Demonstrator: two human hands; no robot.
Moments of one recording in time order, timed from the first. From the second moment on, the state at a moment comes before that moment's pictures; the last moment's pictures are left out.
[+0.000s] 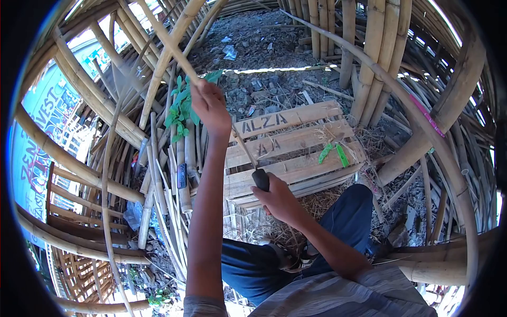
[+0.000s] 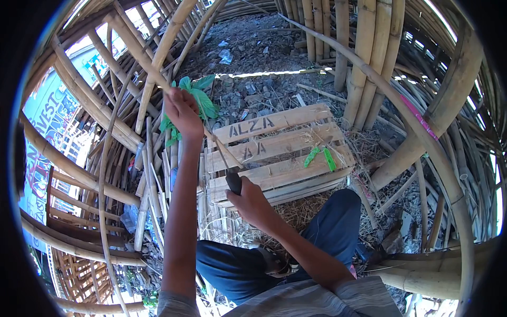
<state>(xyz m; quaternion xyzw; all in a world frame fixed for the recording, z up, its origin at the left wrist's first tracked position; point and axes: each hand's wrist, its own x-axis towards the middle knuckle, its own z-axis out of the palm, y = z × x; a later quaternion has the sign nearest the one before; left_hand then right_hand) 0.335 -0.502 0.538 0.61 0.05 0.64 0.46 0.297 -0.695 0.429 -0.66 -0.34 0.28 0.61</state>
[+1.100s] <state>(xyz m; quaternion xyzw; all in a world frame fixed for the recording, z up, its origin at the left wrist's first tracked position) 0.334 -0.505 0.543 0.59 0.08 0.65 0.46 0.301 -0.695 0.452 -0.66 -0.34 0.29 0.60</state>
